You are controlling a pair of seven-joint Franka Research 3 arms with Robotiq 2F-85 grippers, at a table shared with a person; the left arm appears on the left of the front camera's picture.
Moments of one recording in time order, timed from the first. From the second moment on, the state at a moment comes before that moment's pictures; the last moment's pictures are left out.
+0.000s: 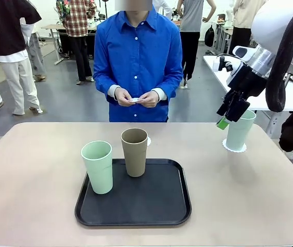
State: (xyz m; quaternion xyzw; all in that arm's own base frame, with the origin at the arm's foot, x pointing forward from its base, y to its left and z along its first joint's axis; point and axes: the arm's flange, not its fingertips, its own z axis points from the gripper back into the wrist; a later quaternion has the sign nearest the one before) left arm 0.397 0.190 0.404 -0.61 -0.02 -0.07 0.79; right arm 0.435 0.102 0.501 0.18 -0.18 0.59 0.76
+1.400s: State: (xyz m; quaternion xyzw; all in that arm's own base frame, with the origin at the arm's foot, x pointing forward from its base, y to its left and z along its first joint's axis) left arm 0.397 0.190 0.404 -0.61 -0.01 -0.07 0.79; right arm 0.476 0.139 0.336 0.43 -0.38 0.59 0.57
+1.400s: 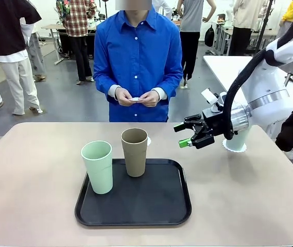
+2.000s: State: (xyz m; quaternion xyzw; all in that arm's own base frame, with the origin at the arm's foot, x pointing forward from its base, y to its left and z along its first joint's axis) left arm 0.397 0.190 0.404 -0.61 -0.01 -0.07 0.79; right arm 0.476 0.142 0.337 0.43 -0.37 0.59 0.56
